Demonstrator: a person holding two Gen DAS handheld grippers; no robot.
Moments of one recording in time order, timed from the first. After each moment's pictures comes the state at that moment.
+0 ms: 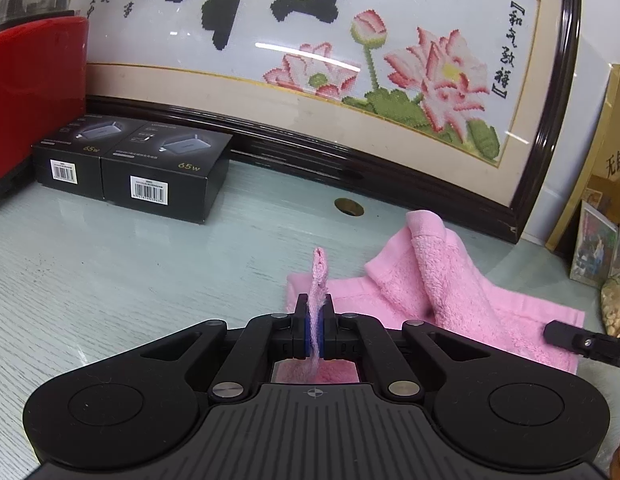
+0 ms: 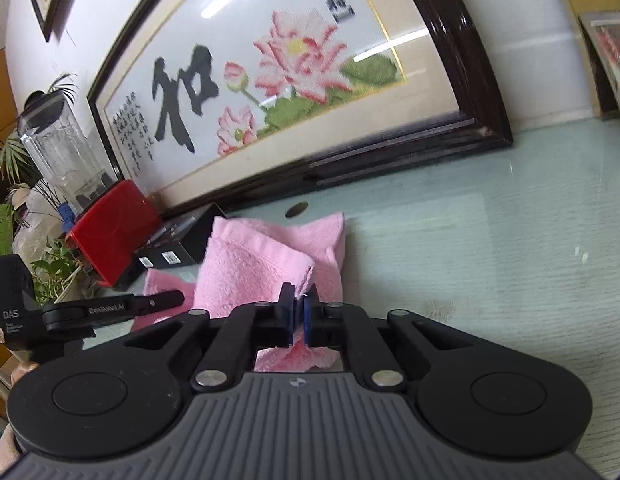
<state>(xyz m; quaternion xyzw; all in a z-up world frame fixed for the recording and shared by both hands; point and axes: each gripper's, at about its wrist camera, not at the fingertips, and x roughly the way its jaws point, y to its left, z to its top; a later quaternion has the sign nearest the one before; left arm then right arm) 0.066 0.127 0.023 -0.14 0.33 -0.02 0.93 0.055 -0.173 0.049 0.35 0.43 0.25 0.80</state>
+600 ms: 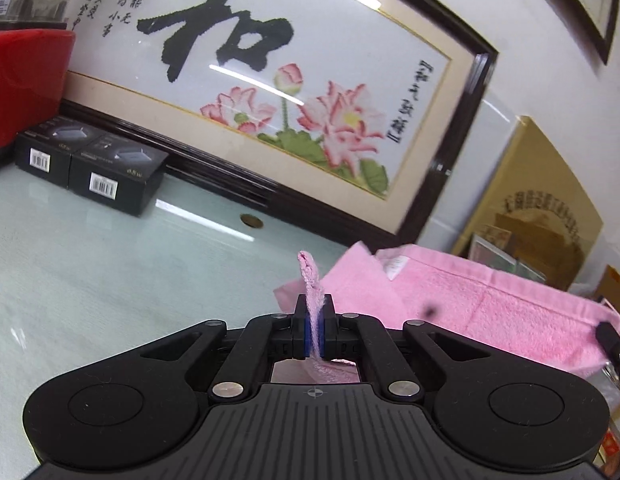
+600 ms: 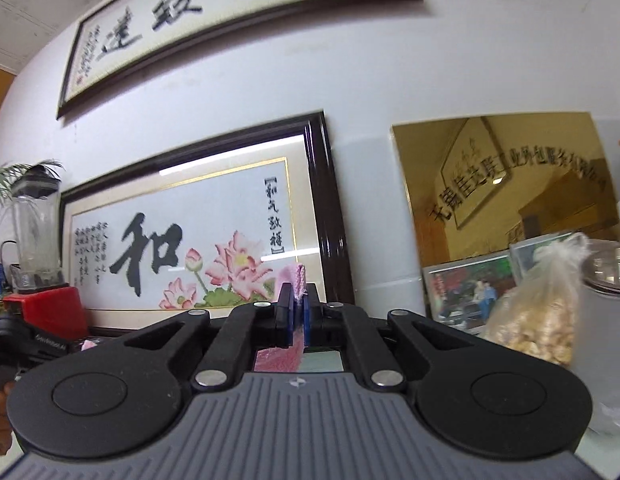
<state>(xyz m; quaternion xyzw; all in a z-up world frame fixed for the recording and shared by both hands) -0.038 0.092 0.066 -0.20 0.25 -0.11 0.94 -0.149 -0.211 0.178 0.21 0.17 0.04 0.96</state>
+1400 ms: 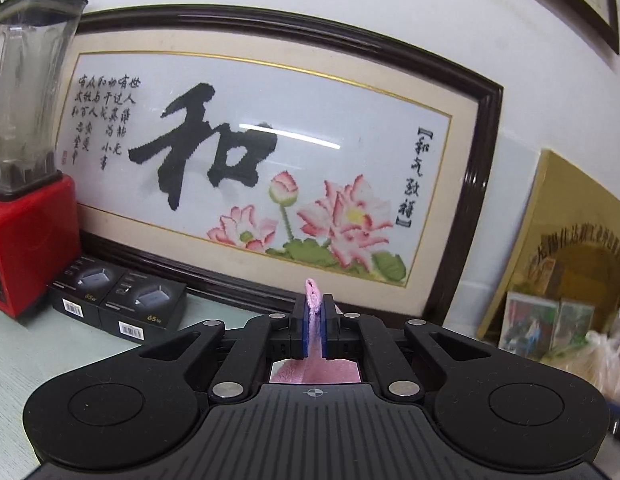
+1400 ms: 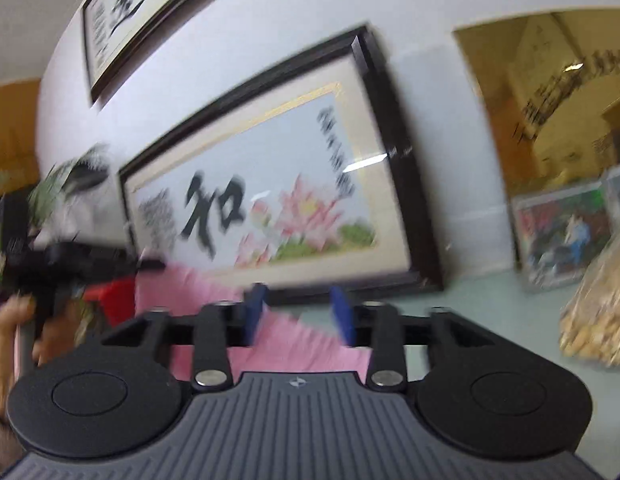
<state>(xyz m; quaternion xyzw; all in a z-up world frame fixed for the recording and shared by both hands) 0.033 0.058 0.171 -0.12 0.23 -0.02 0.96 -0.034 -0.247 0.156 0.30 0.34 0.24 0.85</state>
